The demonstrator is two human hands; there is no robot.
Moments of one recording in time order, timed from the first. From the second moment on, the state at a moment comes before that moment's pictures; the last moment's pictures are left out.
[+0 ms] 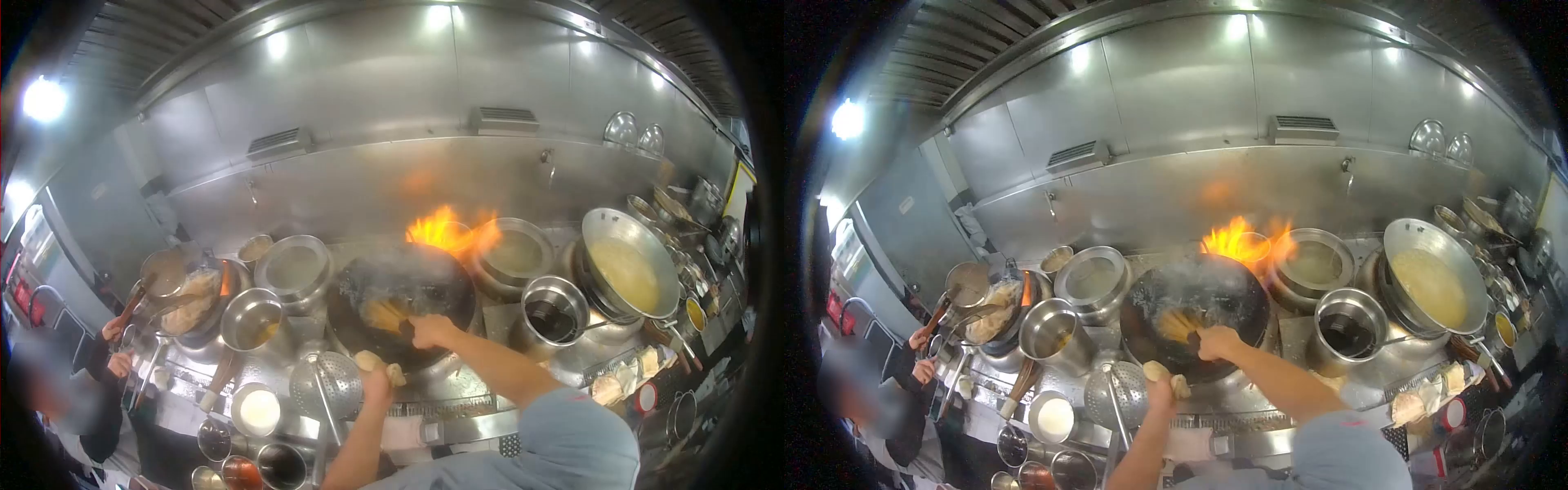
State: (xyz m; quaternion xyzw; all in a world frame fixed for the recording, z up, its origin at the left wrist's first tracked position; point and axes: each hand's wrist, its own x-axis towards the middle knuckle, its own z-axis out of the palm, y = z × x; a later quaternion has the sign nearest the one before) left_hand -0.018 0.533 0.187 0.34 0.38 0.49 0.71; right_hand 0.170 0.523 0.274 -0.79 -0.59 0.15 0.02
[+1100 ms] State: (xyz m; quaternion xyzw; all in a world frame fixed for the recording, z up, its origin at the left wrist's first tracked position) left_hand -0.070 0.571 0.305 0.73 0.48 0.40 0.28; right_hand 0.143 0.213 0.109 -0.71 -0.15 0.33 0.60
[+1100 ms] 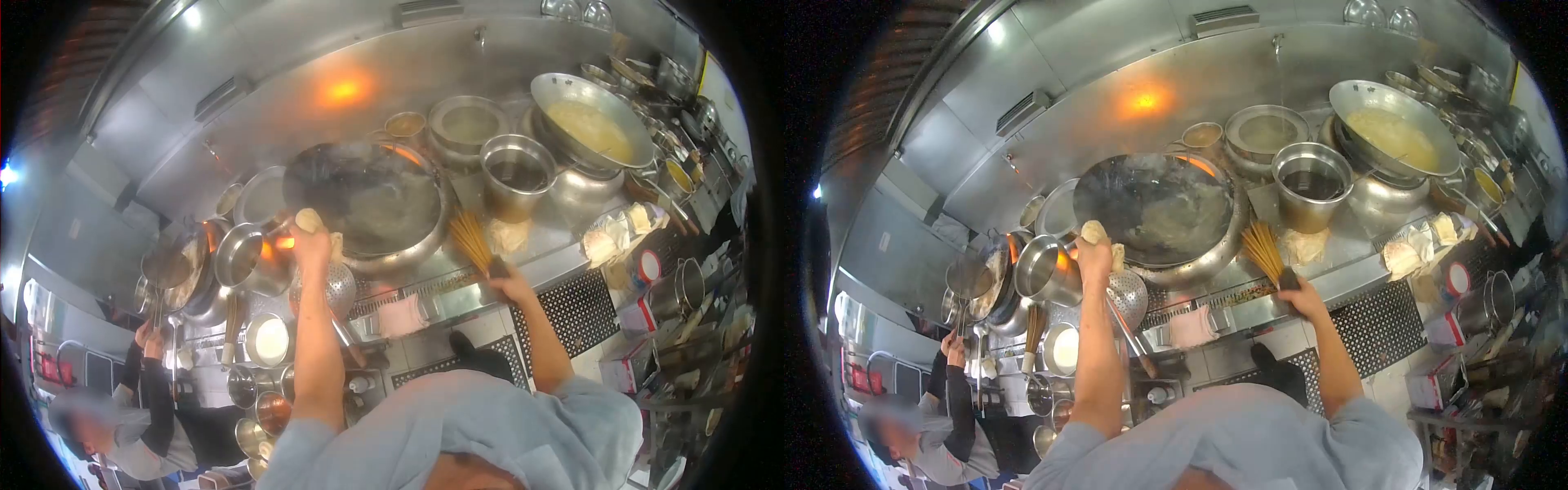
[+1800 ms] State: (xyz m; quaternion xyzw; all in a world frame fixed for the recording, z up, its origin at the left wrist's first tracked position) left_hand -0.011 0.467 0.379 0.88 0.30 0.38 0.02; right_hand 0.171 0.398 0.248 -0.78 -0.35 0.23 0.46
